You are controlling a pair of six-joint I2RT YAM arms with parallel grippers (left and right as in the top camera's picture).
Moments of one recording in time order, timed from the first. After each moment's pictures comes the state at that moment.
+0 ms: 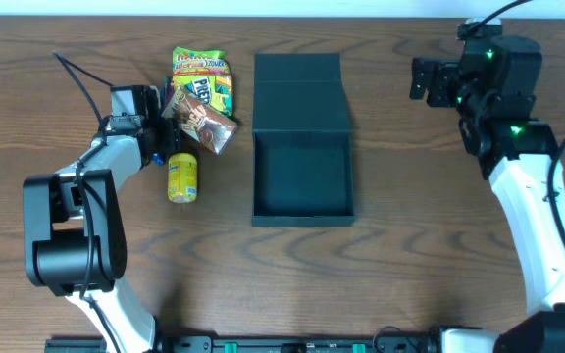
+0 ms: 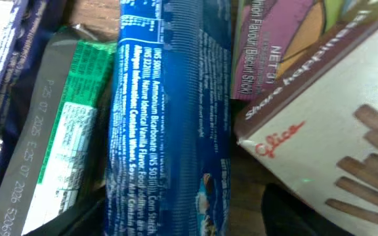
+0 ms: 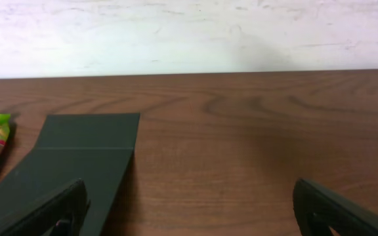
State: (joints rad) left arm 0.08 1.95 1.08 -0.13 0.03 -0.04; right arm -0.01 1.49 1.26 -0.32 -0.09 0.07
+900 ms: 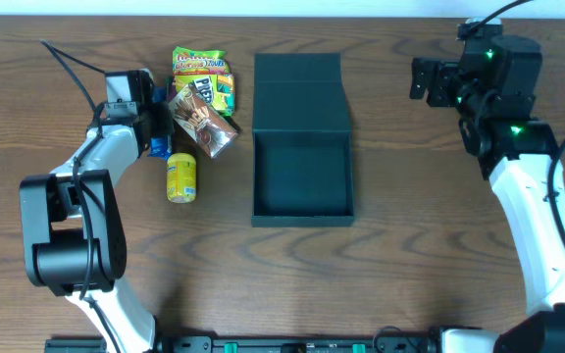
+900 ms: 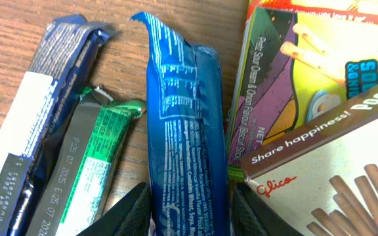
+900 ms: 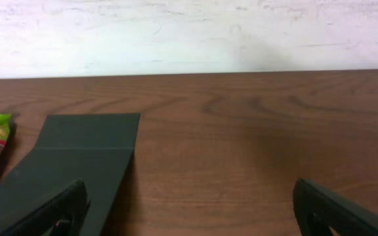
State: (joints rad) left arm 0.08 1.95 1.18 -0.16 0.04 -0.12; right arm -0.01 1.49 1.26 -0.33 -0.09 0.07
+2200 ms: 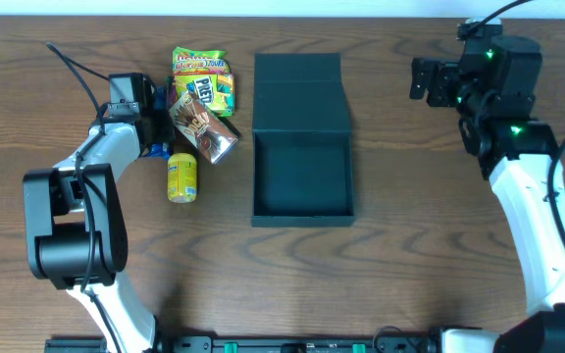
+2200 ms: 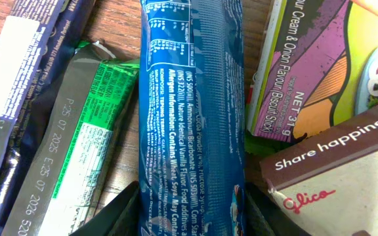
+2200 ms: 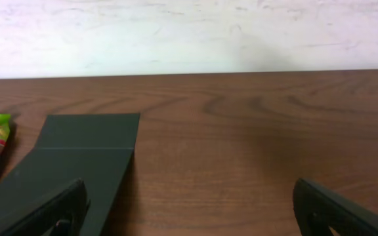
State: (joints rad) left arm 0.08 1.98 1.19 -0.24 0.02 -0.14; right arm -0.01 1.49 1.26 -0.32 -0.09 0.07
